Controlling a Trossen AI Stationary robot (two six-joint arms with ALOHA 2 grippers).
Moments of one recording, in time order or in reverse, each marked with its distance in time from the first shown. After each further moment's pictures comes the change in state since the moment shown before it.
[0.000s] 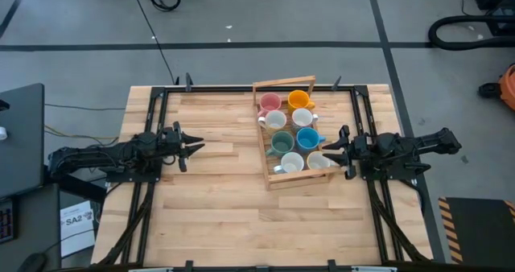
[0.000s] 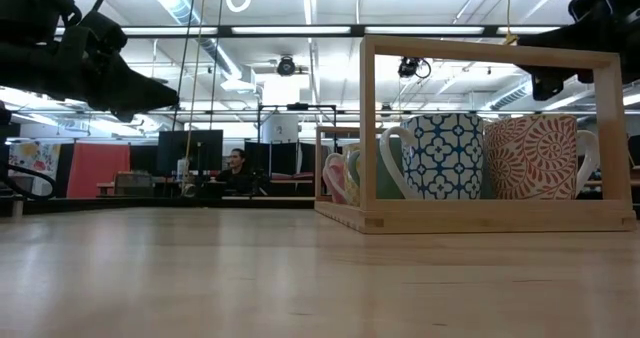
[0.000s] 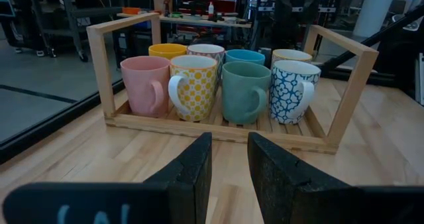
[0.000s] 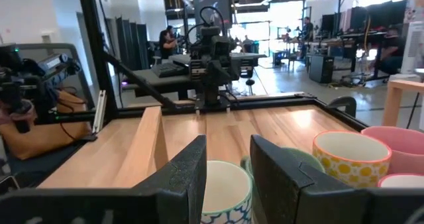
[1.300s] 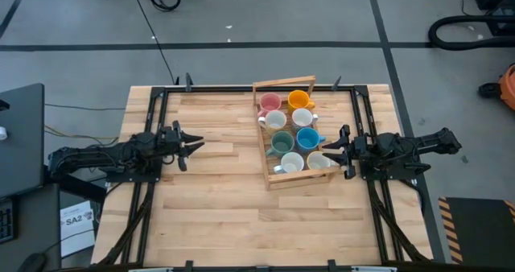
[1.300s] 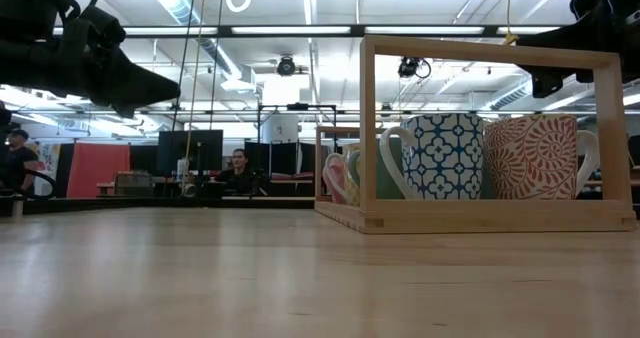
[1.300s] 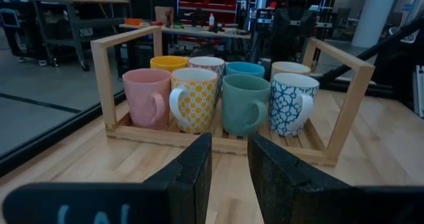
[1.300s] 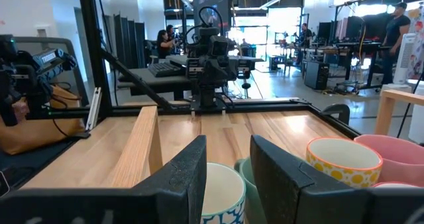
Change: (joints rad) left arm 0.000 0.000 -0.002 0.064 -0.004 0.000; right arm -0.001 0.002 0.000 0.007 0.012 -0.048
